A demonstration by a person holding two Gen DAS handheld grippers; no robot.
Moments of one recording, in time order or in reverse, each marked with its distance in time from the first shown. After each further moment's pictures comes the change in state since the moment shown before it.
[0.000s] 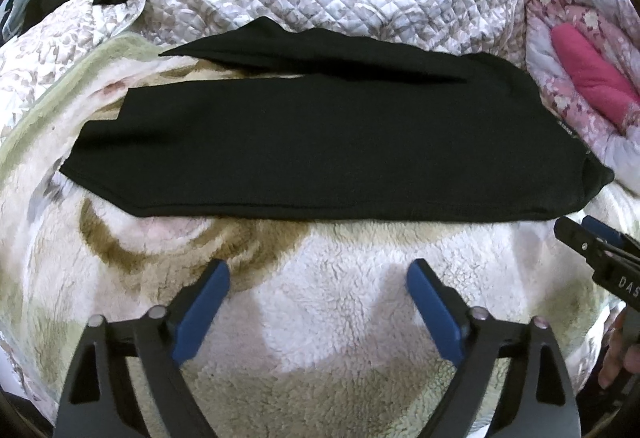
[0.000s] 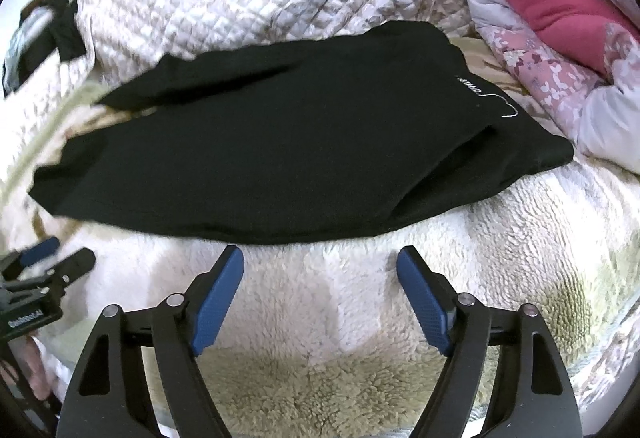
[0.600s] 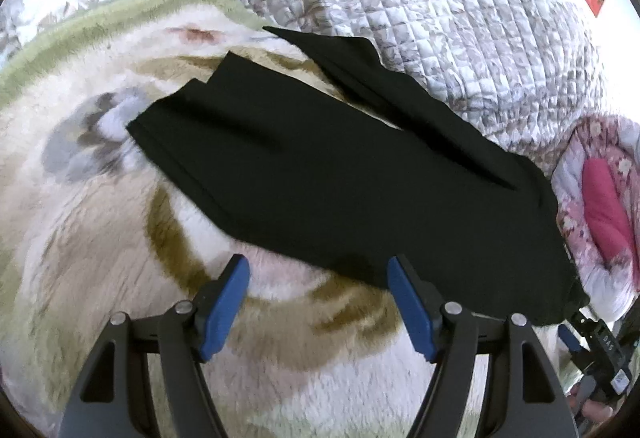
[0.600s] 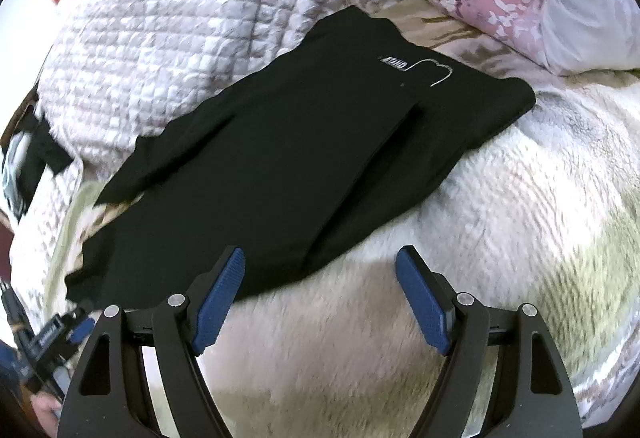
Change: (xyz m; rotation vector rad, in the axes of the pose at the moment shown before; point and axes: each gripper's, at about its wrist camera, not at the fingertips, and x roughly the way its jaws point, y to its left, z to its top) left arm 0.013 0.098 0.019 -0.372 -0.030 -0.090; right arm 0.008 -0.067 0.016 0.349 -0.009 0.103
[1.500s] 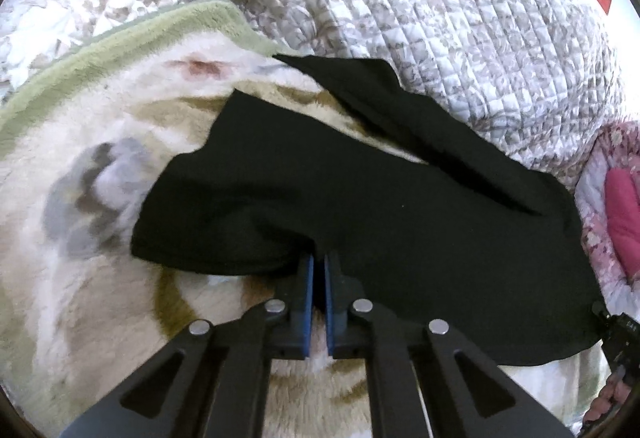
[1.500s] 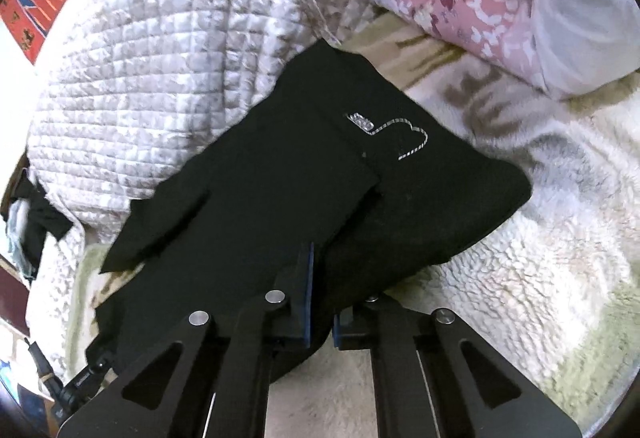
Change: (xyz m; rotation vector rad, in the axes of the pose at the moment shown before) left arm -0.002 -0.006 0.026 0.014 -0.068 0.083; right arm 0.005 -0.023 0.045 0.124 -0.081 0.040
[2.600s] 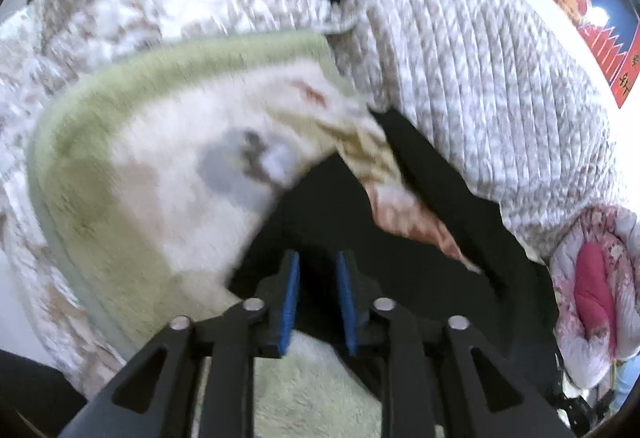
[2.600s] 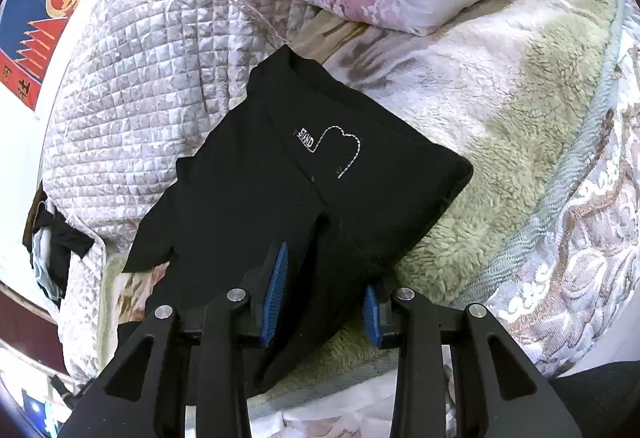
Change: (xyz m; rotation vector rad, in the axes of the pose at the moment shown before) left arm -0.079 0.082 -0.032 -0.233 -0.124 -0.006; right arm -0.072 -0.060 -0.058 0.172 0.012 0.019
